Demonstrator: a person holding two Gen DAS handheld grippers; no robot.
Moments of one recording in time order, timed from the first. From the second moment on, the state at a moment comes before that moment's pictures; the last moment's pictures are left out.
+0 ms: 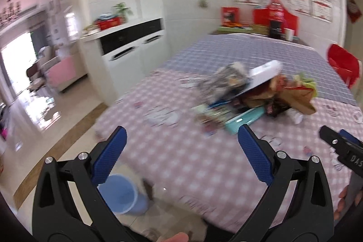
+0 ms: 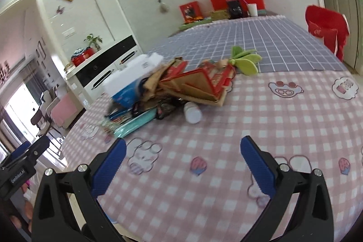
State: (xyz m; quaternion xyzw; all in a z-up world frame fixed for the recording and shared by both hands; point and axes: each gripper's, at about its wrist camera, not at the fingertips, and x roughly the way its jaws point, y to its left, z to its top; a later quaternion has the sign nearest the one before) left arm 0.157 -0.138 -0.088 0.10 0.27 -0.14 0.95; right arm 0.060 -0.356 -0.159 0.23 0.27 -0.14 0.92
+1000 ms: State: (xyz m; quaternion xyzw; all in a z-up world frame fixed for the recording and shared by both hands) left arm 0.263 -0.265 -0.108 0.07 0.27 -0.35 0.89; right arm 0.149 -0.421 -0.154 0.25 0.28 -0.15 0.91
